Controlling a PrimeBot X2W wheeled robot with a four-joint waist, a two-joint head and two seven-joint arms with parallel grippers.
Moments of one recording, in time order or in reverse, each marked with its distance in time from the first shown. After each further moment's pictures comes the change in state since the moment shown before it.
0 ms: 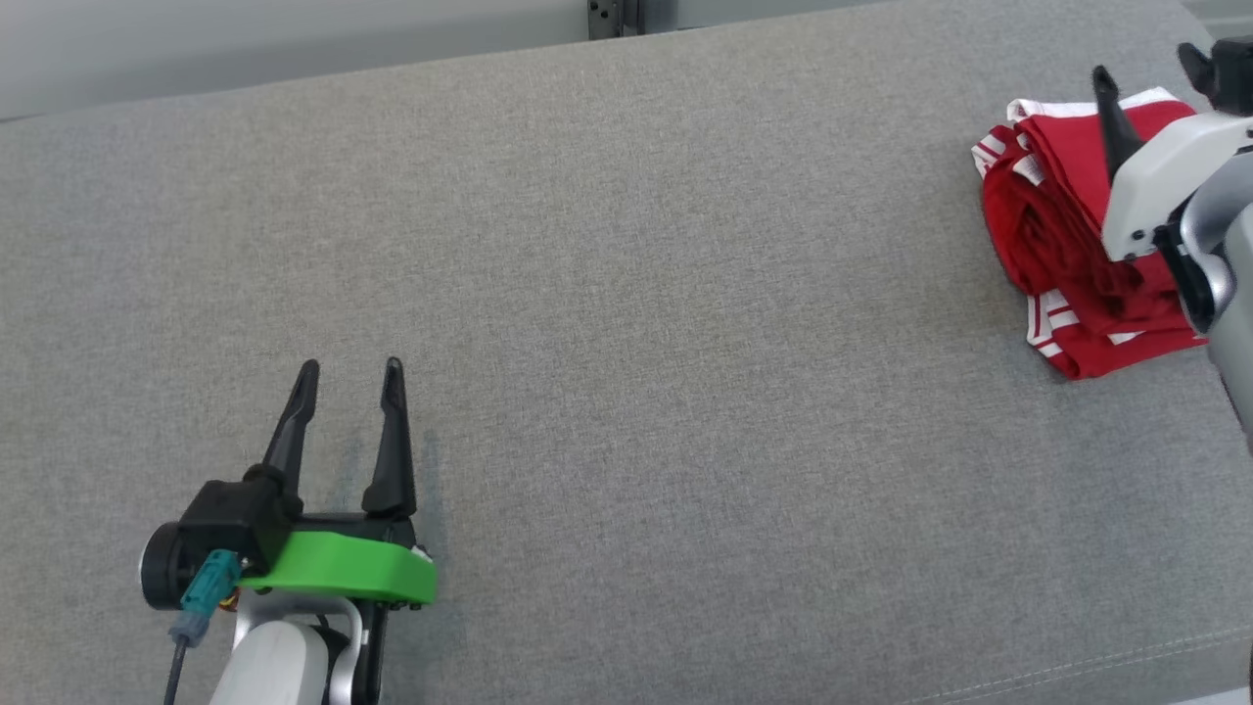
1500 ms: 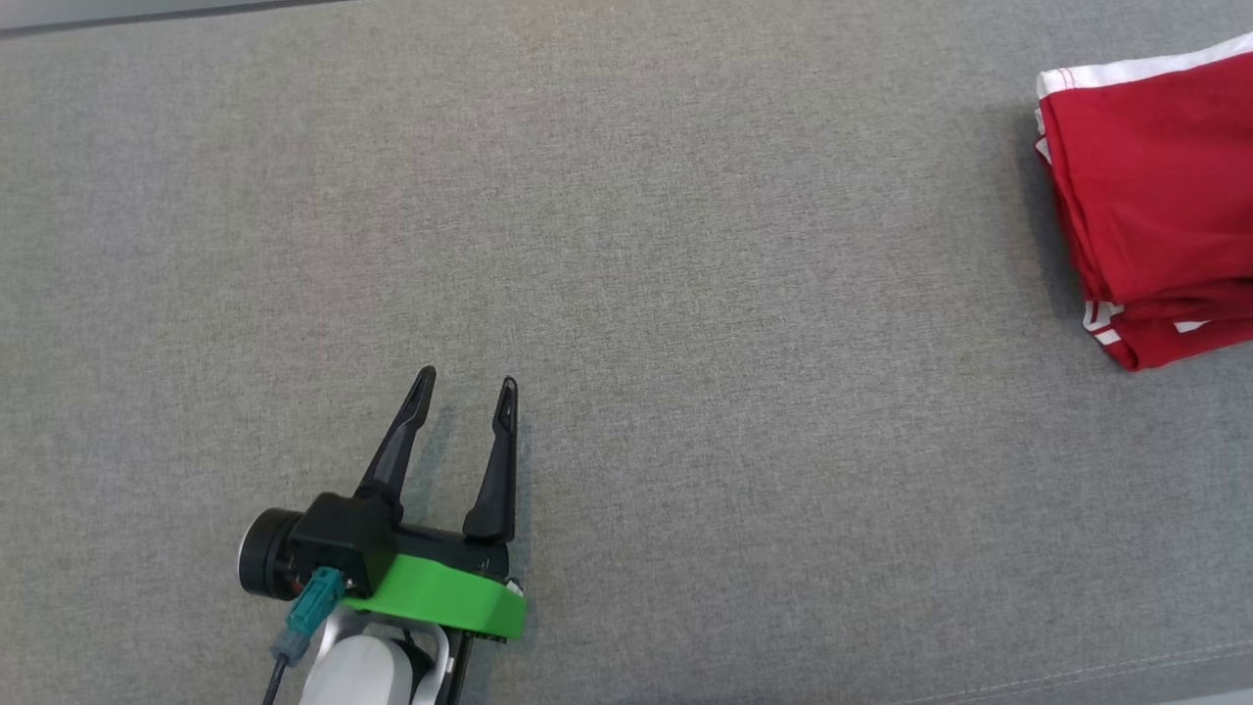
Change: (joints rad) left arm 0.020 -0.058 -0.097 -0.029 0.068 -0.056 -0.008; right arm 0.128 -0.343 0.108 -0.277 0.252 0.000 0.422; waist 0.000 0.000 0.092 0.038
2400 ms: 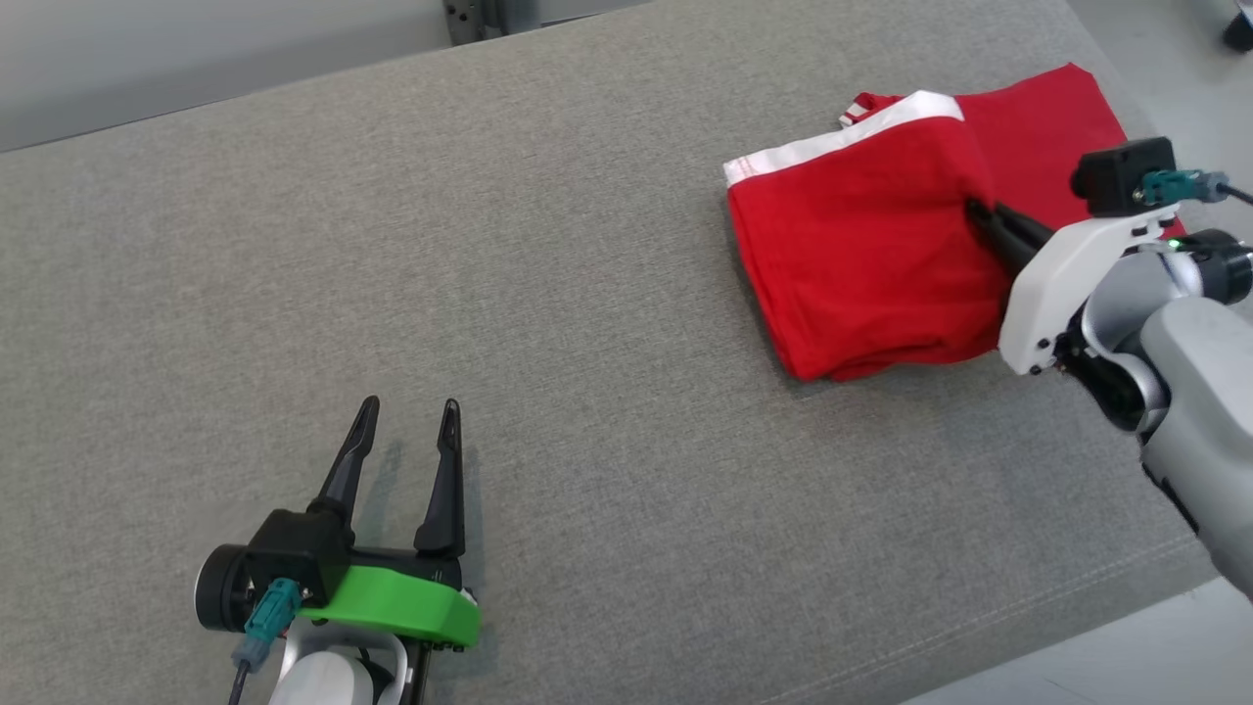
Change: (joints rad) left arm 0.027 0.012 0.081 0.054 -0.002 0.004 0.003; right arm 0.138 0.300 0.024 -0.181 0.095 -0.001 -0.156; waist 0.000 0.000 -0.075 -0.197
